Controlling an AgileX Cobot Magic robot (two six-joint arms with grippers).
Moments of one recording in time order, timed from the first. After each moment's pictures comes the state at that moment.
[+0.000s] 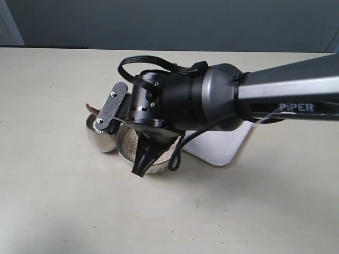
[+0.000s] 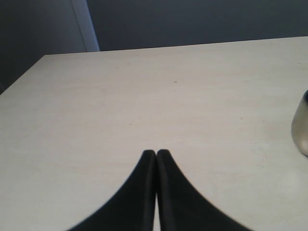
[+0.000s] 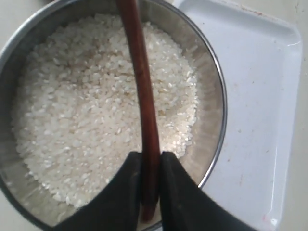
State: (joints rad) left arm -0.06 0.05 0.01 0.07 0.30 0.02; right arm 1.13 1.95 -1.30 -0.62 0.78 0.23
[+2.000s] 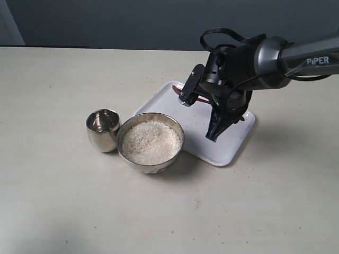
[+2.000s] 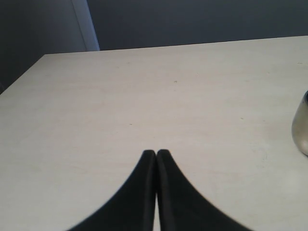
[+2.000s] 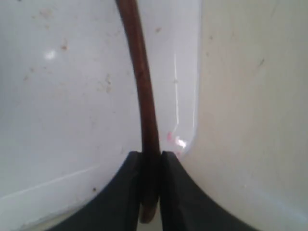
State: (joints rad) left arm -0.06 0.05 0.01 0.07 0.30 0.02; right arm 0.76 2.01 -1.24 -0.74 0.81 0.15
